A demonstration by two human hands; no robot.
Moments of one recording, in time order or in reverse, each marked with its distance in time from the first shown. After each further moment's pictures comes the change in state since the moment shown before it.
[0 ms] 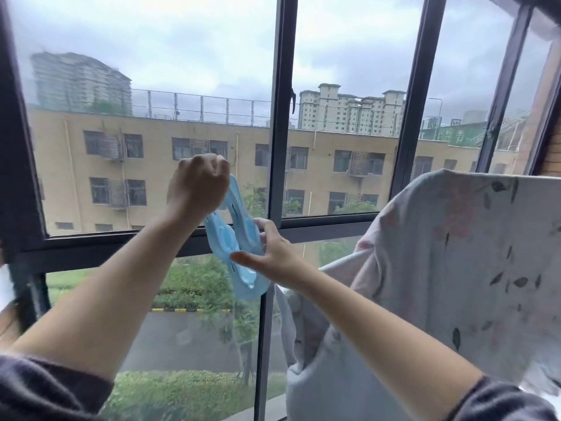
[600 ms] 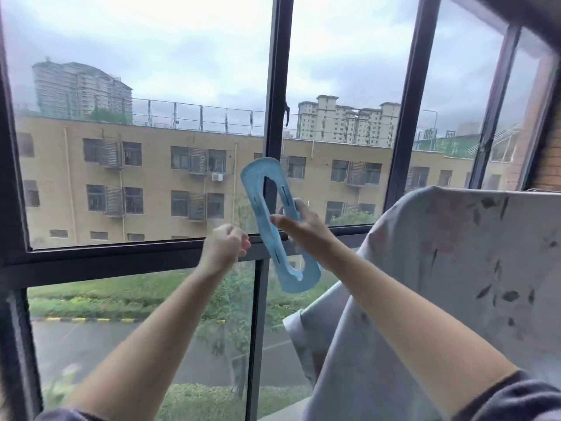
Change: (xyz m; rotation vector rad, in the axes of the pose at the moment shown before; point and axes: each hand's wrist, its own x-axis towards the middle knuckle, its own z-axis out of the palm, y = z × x) left_hand -0.058 0.003 0.090 -0.532 -0.360 -0.562; right_hand 0.017 0.003 -0.086 0.146 0.166 -0.069
